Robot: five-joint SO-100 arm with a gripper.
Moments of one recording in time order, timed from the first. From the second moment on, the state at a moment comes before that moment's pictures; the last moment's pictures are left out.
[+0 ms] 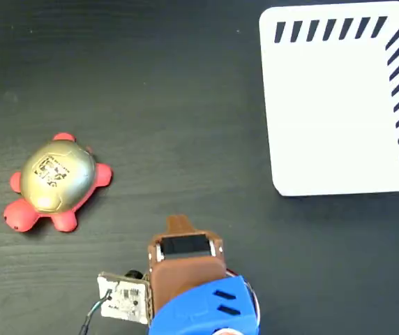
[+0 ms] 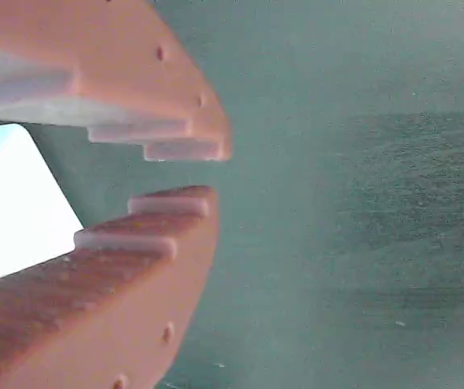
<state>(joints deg) -2.0 185.8 167.9 70.8 3.1</state>
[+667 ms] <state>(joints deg) -8.8 178.2 167.7 67.9 1.1</state>
